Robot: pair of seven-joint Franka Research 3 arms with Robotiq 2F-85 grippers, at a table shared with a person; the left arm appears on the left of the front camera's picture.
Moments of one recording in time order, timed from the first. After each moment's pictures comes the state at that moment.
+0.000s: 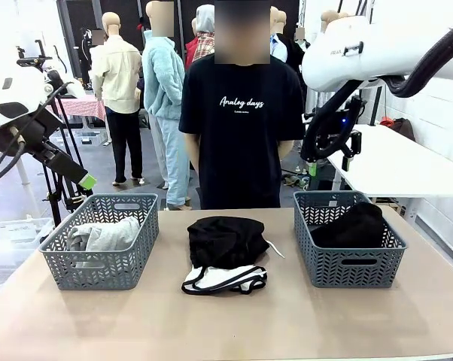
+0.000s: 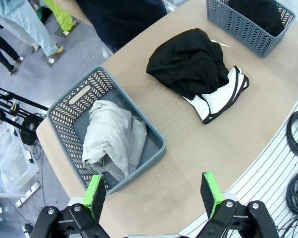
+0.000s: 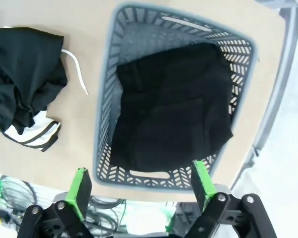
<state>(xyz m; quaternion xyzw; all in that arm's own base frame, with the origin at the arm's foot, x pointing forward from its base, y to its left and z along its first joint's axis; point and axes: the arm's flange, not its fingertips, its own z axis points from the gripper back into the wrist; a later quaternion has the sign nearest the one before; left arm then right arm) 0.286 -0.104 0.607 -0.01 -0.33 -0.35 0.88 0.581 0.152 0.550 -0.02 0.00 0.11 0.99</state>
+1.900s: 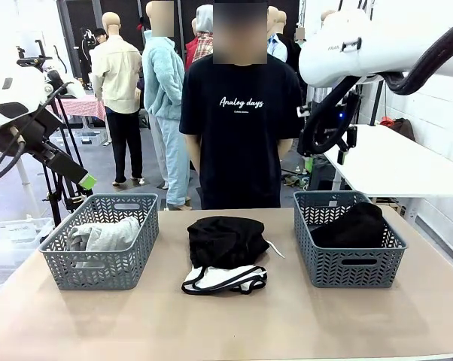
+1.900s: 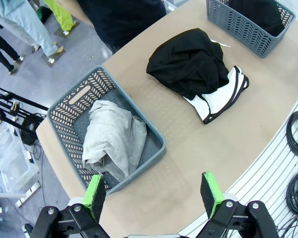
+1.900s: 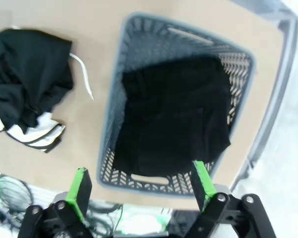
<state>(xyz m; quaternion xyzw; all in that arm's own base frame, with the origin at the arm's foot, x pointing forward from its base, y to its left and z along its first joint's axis) 0.286 -0.104 0.607 -0.01 -0.33 -0.35 0.88 0.574 0.163 0.569 -0.01 -0.04 0.14 0.99</state>
